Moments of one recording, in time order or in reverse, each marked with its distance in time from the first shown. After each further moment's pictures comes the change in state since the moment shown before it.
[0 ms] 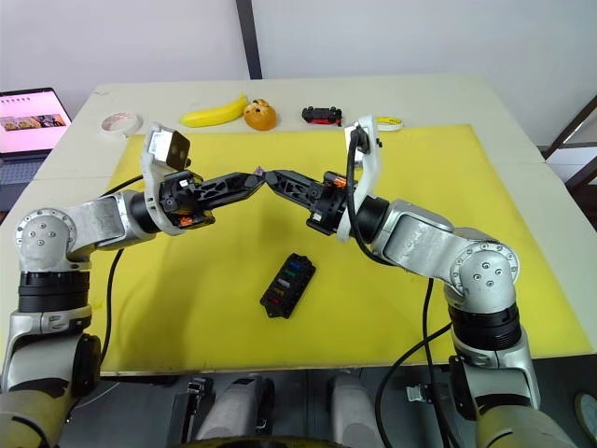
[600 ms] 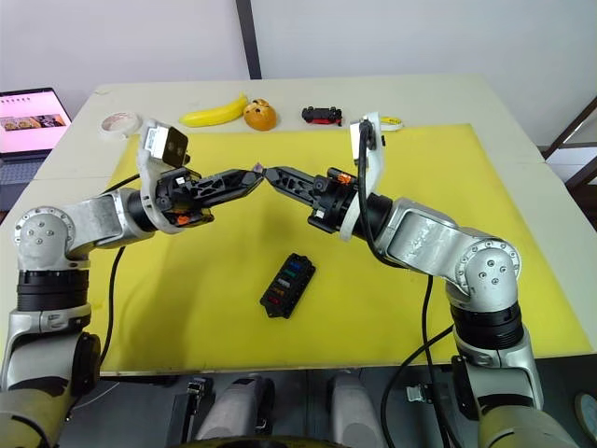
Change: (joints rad) left arm -0.009 0.037 -0.002 0.004 0.034 0.023 -0.060; right arm 0.000 -0.007 0.003 0.009 0.117 -0.041 -0.032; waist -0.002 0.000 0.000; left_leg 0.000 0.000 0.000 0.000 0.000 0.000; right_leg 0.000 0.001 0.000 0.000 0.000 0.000
